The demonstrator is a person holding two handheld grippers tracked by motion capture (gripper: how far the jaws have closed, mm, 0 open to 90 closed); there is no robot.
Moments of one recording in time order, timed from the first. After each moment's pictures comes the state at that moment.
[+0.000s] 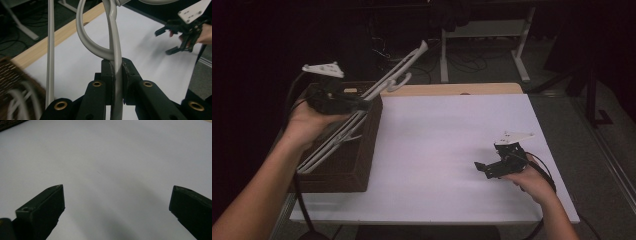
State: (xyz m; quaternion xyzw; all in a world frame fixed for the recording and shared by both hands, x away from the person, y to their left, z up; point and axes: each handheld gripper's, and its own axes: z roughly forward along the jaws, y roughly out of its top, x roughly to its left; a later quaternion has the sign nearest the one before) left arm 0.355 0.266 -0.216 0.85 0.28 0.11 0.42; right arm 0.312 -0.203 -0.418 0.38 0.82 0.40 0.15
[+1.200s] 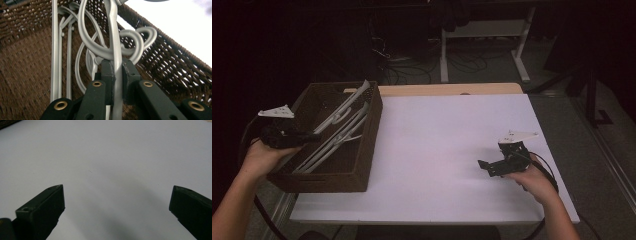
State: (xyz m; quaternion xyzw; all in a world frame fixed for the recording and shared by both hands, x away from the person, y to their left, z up) left arm 0.345 0.412 -0.322 0.84 0.38 0.12 0.36; right arm 0.314 -0.212 -0.419 0.40 0.81 0.40 0.16
